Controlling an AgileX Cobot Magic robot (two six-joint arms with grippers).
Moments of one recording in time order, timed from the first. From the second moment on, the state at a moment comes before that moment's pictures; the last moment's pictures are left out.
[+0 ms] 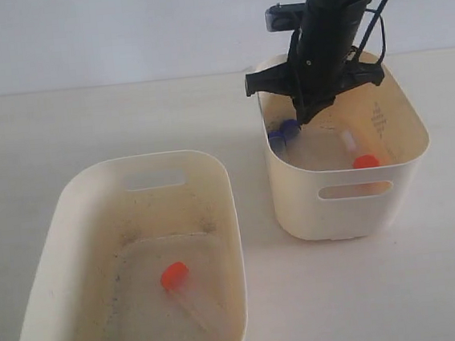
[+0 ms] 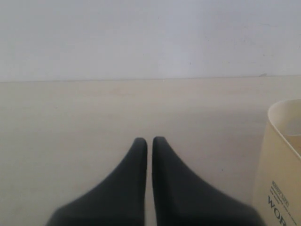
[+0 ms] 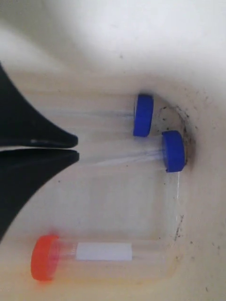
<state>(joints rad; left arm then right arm) -0.02 0.00 0.00 -0.05 0.23 0.04 0.32 2.02 -1.60 -0.06 0.91 0.41</state>
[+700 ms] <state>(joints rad) -0.02 0.00 0.00 -0.05 0.23 0.04 0.24 2.07 -1.60 0.01 0.96 0.31</state>
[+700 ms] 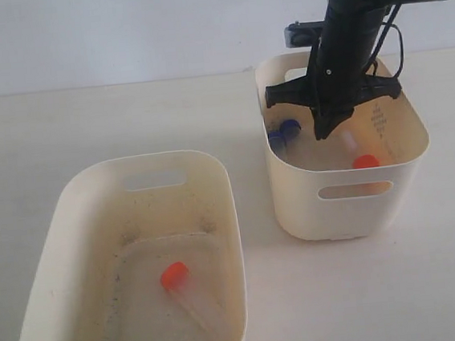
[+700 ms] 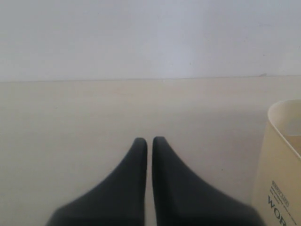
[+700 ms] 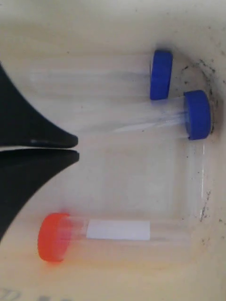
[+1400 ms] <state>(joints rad) -0.02 0.00 0.00 -0.05 0.23 0.04 0.24 2.15 -1.60 0.02 0.89 0.27</state>
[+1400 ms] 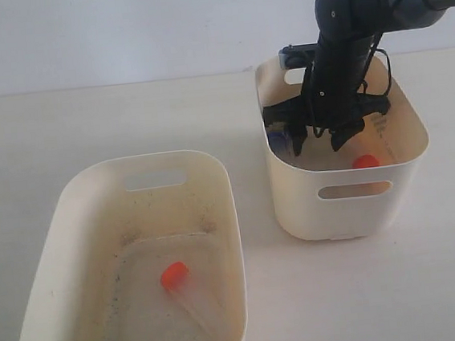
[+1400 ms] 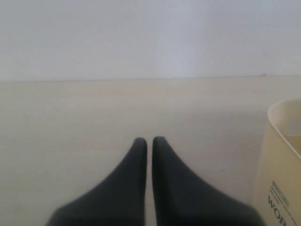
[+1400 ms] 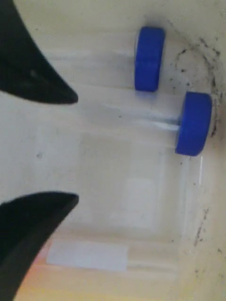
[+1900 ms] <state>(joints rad) -0.02 0.00 0.00 -0.05 0.23 0.04 0.24 2.18 -1.60 0.12 0.82 0.28</state>
